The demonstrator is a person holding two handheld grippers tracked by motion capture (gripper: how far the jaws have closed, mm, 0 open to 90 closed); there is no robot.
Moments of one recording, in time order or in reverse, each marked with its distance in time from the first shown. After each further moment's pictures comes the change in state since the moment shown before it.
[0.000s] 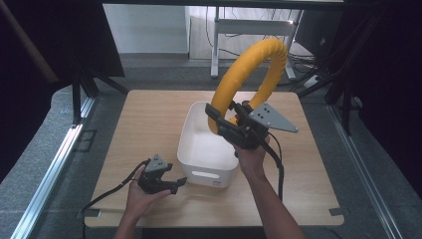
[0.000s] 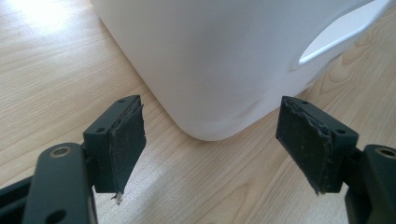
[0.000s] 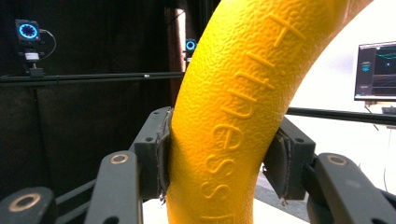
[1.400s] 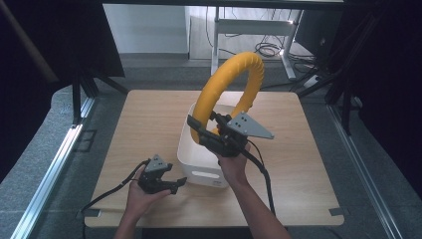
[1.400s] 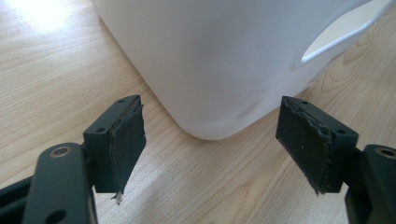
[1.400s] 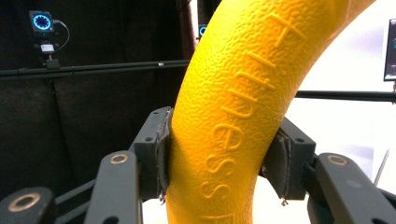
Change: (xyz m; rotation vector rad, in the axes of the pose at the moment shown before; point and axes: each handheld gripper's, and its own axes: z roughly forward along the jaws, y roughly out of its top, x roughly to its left) left arm 0.001 -0.001 0.001 0.004 0.000 -0.002; right arm 0.022 -0.033 0.020 0.062 0.087 0.043
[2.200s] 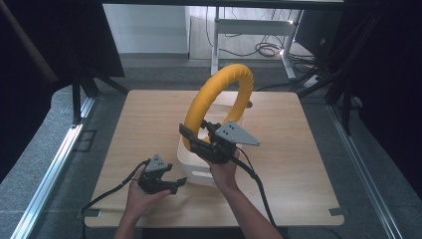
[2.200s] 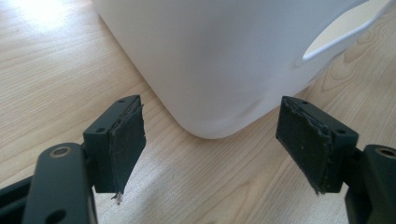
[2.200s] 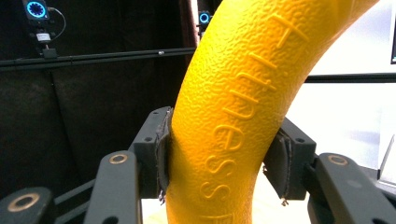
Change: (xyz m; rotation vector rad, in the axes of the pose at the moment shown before) left arm 0.000 0.000 0.001 0.006 -0.001 0.004; right arm 0.013 -0.031 0.015 0.005 -0.037 0.040
